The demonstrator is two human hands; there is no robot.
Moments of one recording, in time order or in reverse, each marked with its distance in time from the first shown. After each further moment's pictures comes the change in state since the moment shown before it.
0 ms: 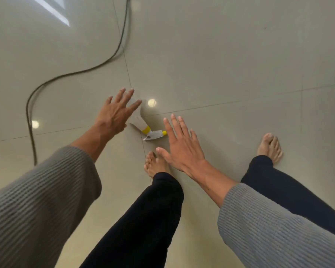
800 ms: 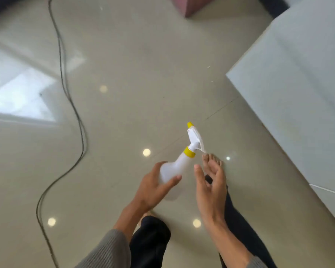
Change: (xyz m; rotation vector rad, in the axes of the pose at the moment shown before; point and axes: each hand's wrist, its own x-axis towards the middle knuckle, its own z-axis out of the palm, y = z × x) left_hand -0.114 0.229 -0.251 -1.138 -0.051 0.126; right_hand -0.223 0.098 -0.176 1.490 0.981 0.748
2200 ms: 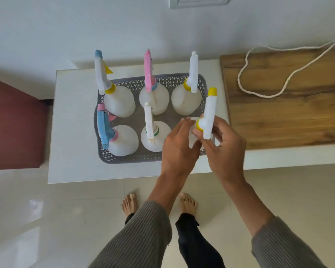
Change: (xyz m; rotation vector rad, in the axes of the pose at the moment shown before) left_hand 0.006 0.487 0.380 0.532 -0.301 1.076; right_hand 0.149 -0.137 -0.456 0.181 0.811 -0.359
